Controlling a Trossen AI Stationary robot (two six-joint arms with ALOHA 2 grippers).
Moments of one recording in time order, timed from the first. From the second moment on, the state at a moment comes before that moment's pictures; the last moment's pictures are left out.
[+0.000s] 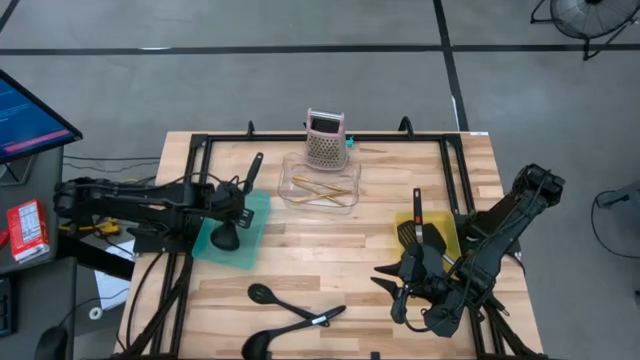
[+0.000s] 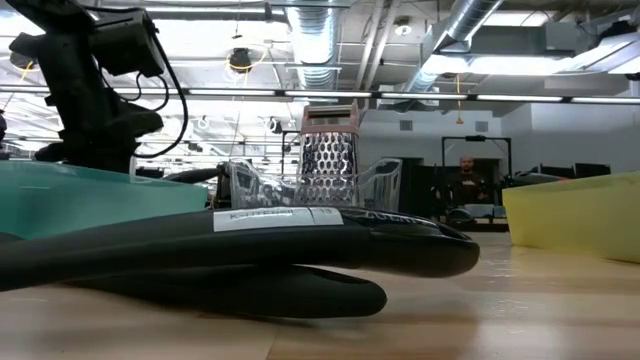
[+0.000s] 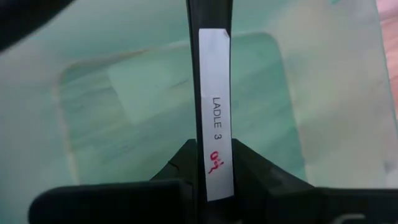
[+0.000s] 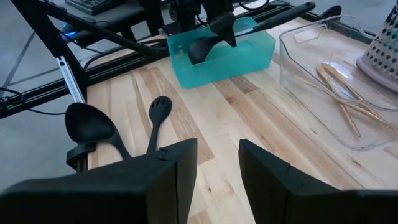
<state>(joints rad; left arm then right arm) 0.13 0.94 0.45 -0.72 -0.24 -1.01 0.87 1.46 1.11 -0.51 0.99 1.00</state>
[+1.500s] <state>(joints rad) 0.13 0.94 0.44 -0.67 -0.17 -0.90 0.87 1.46 1.11 -0.51 0.99 1.00</state>
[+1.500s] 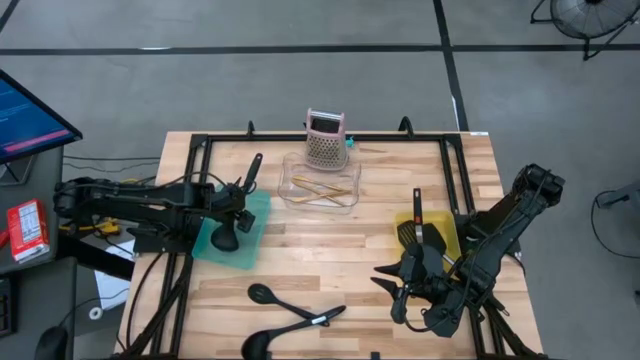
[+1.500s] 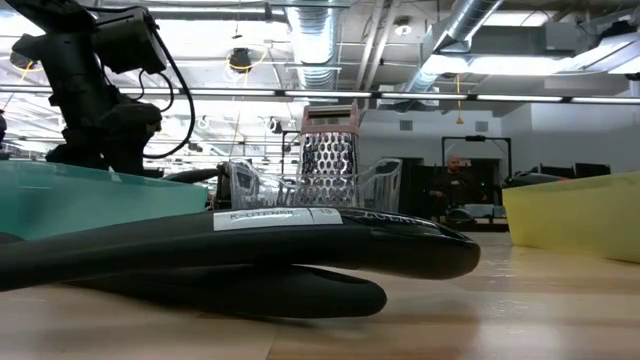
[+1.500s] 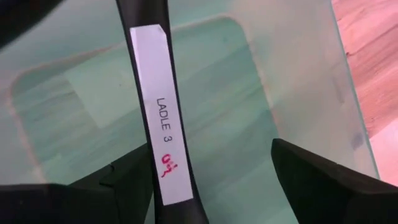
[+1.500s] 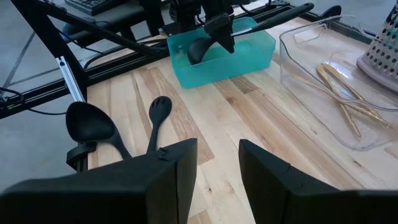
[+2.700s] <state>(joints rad) -0.04 0.94 0.84 -0.72 -0.05 -0.69 0.87 1.46 1.11 -0.51 0.99 1.00</state>
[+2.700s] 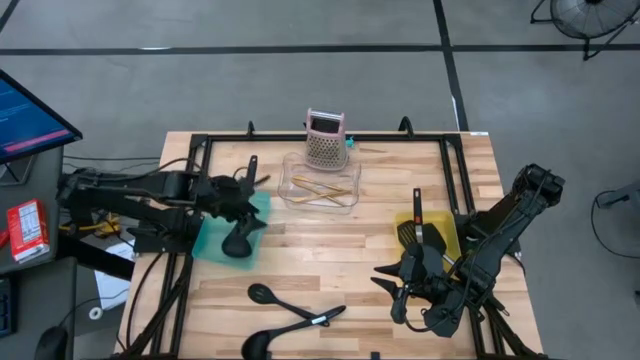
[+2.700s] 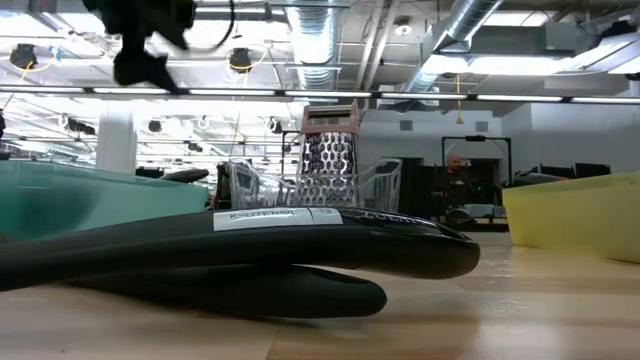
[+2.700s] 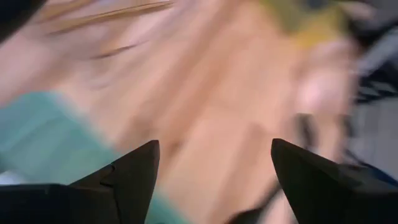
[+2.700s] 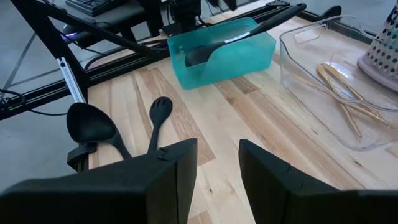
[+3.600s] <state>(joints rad) -0.61 1.57 1.06 -0.38 -0.08 -0.69 0.84 1.46 1.11 -0.50 0.99 1.00</state>
